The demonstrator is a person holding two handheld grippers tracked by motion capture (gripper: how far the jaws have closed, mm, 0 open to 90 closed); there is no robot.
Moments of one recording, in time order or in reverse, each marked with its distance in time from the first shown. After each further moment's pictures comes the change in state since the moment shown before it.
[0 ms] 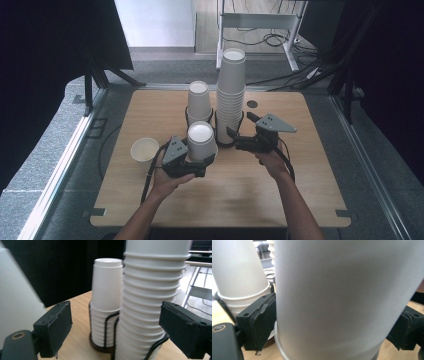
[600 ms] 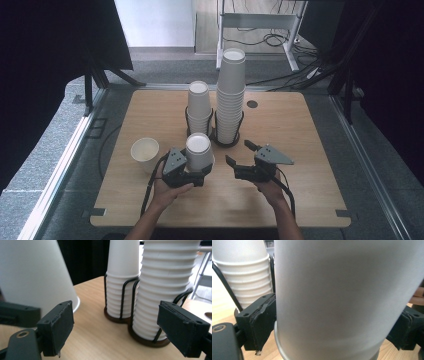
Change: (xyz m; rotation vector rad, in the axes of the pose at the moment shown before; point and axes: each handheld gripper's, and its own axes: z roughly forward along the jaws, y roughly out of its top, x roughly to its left) left arm -0.004 -0.037 0.000 0.047 0.017 -0.061; right arm 0.032 -0.067 -0.028 0.026 0.028 0.034
